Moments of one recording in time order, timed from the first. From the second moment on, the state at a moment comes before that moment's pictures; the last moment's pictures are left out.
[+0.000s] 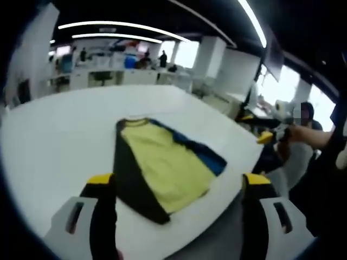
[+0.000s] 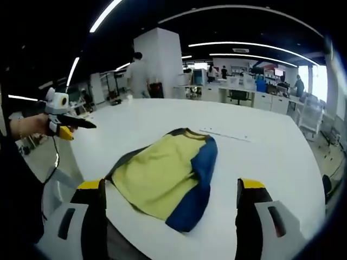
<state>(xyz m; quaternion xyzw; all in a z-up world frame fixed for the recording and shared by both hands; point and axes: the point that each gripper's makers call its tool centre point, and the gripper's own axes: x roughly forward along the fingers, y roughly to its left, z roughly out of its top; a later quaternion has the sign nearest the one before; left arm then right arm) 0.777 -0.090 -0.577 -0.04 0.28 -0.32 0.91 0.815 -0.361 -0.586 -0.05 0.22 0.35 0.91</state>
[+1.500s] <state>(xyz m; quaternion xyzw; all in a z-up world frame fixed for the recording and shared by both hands) 0.769 -0.089 -0.581 -0.04 0.30 -0.31 0.90 0.801 -0.364 -0.619 -0.04 0.27 0.35 0.89</state>
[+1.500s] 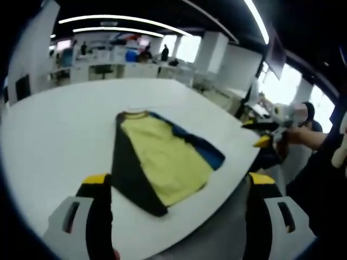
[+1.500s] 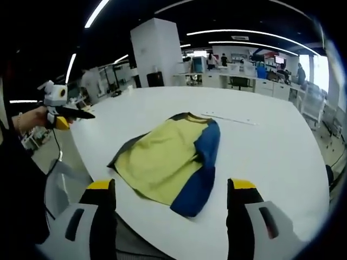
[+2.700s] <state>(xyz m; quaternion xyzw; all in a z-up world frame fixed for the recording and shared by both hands) 0.782 -0.095 -0.597 -0.04 0.33 -0.31 0.89 0.820 -0.385 -0.726 -0.04 0.38 0.31 0.87</state>
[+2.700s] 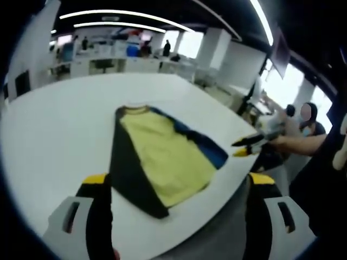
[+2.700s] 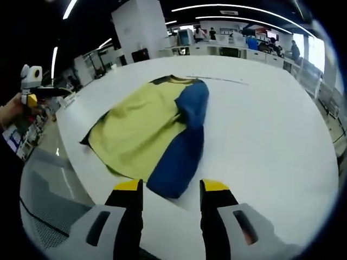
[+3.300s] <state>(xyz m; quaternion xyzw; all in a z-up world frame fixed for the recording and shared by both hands) 0.786 -0.097 -0.601 -0.04 0.33 -0.31 0.89 0.822 -0.392 -0.747 -0.03 0.39 0.29 0.87</state>
